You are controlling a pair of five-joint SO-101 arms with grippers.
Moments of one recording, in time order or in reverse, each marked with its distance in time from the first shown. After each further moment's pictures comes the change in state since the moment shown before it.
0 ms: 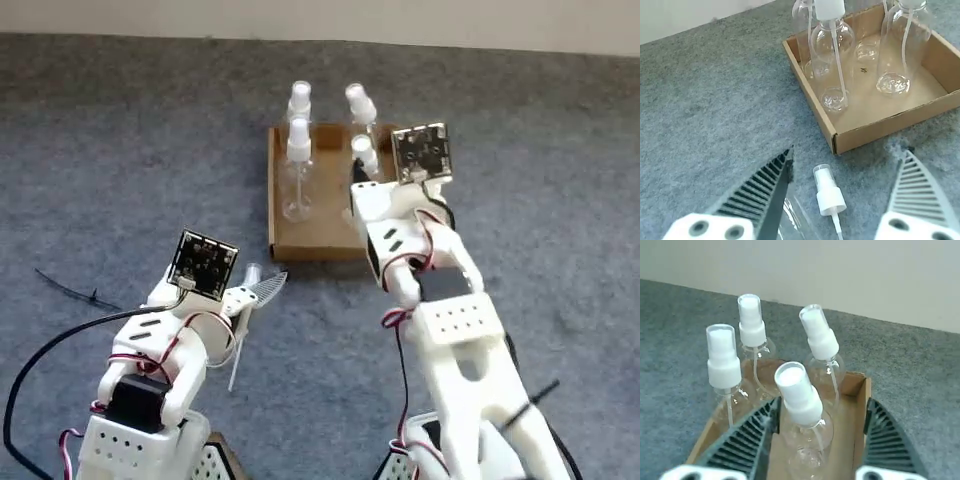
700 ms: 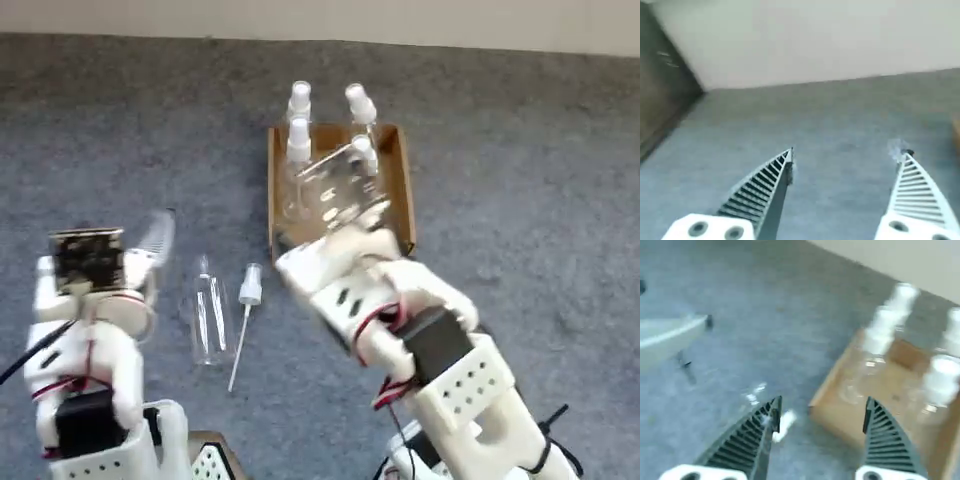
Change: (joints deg) left arm -30.2 0.6 -14.9 -0.4 -7.0; right arm -24.4 -12.5 -18.5 42.1 0.0
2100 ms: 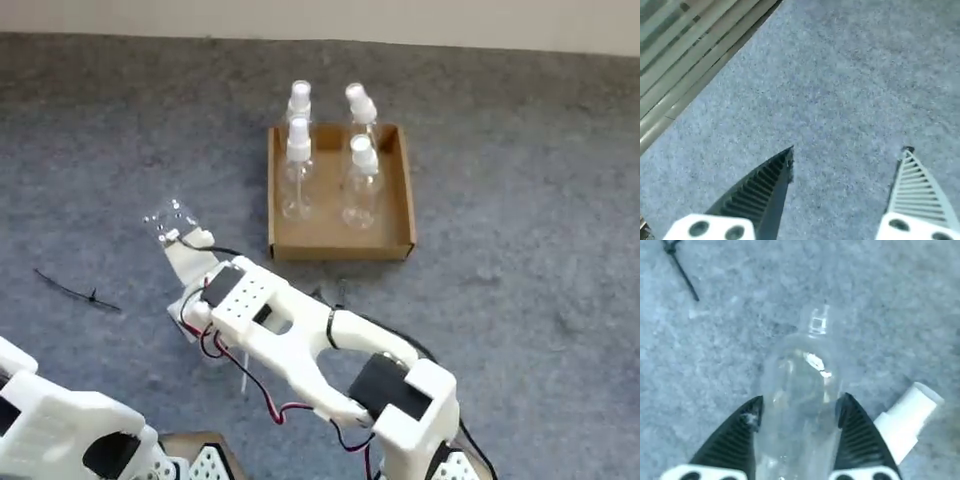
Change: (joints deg) left arm -45.6 97.5 -65.7 -3.4 -8.1; right arm -17.8 65.6 -20.7 -10.8 -14.8
